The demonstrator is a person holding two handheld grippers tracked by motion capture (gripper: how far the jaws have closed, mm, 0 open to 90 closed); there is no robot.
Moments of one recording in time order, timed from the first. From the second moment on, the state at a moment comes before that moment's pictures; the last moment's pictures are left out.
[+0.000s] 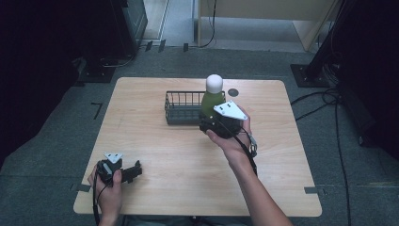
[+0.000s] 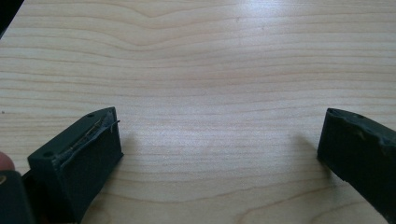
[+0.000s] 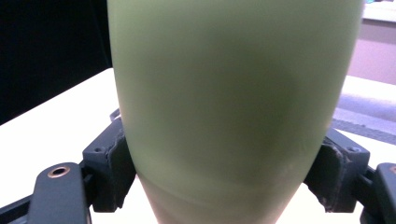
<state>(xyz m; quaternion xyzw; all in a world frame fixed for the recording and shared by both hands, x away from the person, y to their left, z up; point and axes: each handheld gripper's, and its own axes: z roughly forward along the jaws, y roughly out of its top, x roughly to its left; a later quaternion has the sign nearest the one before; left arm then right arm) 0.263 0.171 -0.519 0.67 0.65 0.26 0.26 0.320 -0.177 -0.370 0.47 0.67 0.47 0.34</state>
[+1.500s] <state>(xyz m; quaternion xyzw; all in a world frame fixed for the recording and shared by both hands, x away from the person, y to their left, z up) 0.264 0.171 -0.519 0.66 0.65 0.26 0.26 0.409 -0.179 -0.350 0.50 0.63 0.46 0.38</state>
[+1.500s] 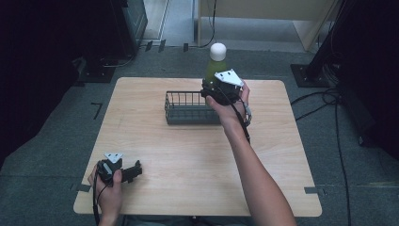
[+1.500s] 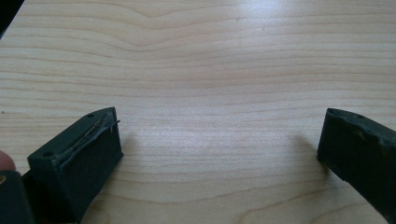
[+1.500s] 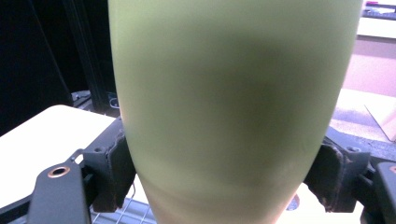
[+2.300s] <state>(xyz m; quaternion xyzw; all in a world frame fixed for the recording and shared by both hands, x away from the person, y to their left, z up) 0.264 0.170 -0.519 0.67 0.65 0.26 0.26 0.433 -0.176 -0.378 0.52 0.63 0.45 0.37</state>
